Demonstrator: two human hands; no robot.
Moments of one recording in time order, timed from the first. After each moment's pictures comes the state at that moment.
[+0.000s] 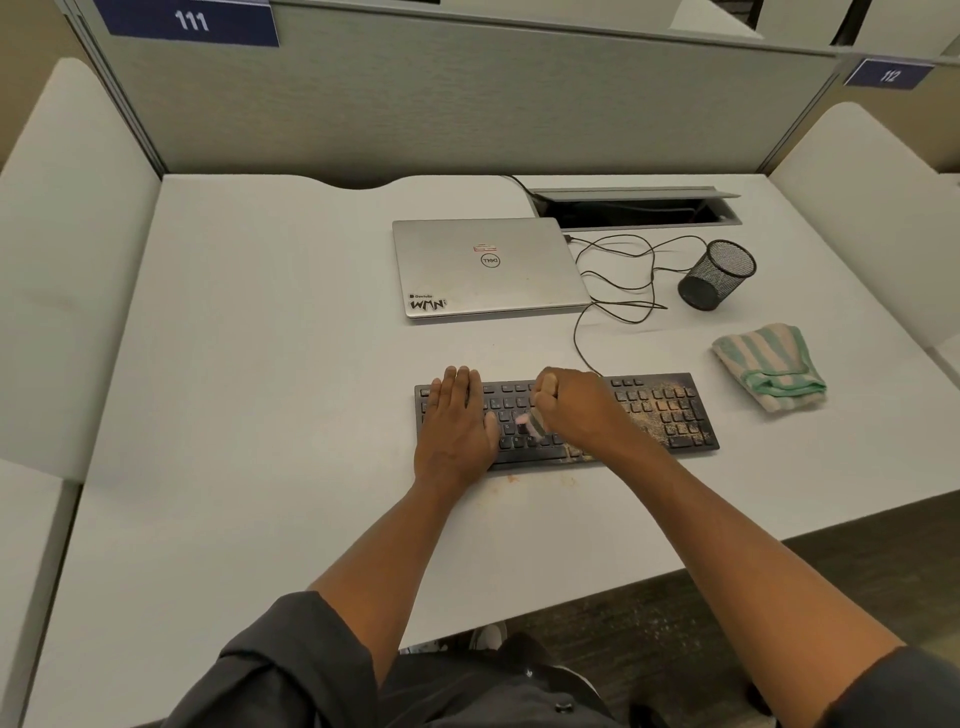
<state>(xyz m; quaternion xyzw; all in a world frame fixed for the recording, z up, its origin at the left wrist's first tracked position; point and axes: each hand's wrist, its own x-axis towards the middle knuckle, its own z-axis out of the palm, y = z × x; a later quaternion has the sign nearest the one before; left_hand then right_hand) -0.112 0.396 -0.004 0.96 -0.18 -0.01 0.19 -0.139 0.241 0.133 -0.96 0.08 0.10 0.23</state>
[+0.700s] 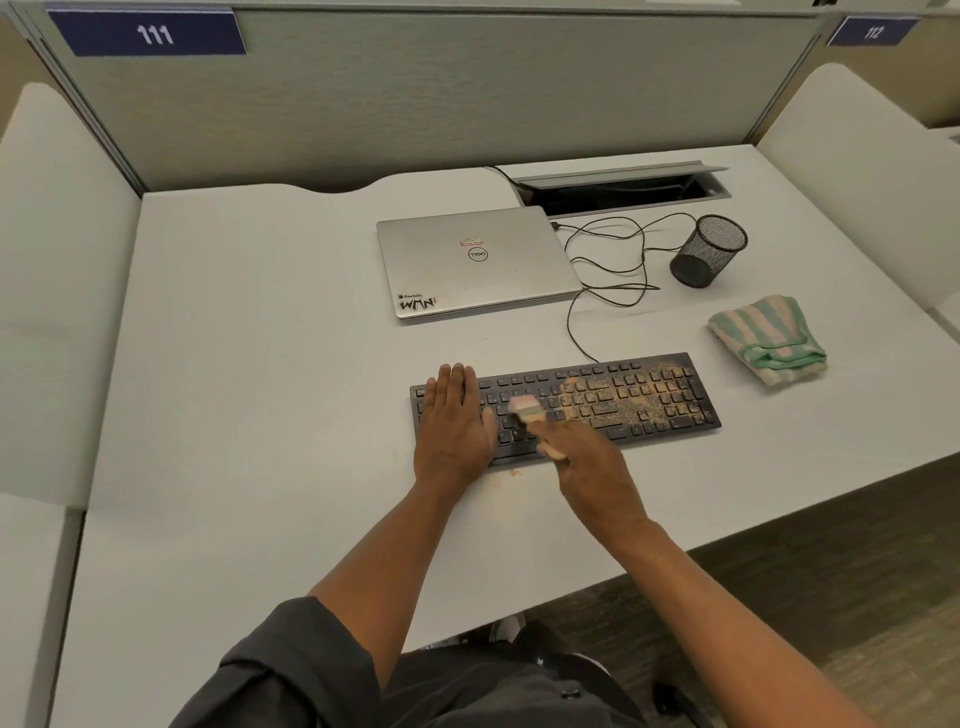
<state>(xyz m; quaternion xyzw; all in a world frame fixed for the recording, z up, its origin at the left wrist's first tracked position) -0.112 0.396 -0.004 0.97 -0.18 -0.01 0.19 -0.217 0.235 0.054 -0.95 -0.01 -0.12 0.27</state>
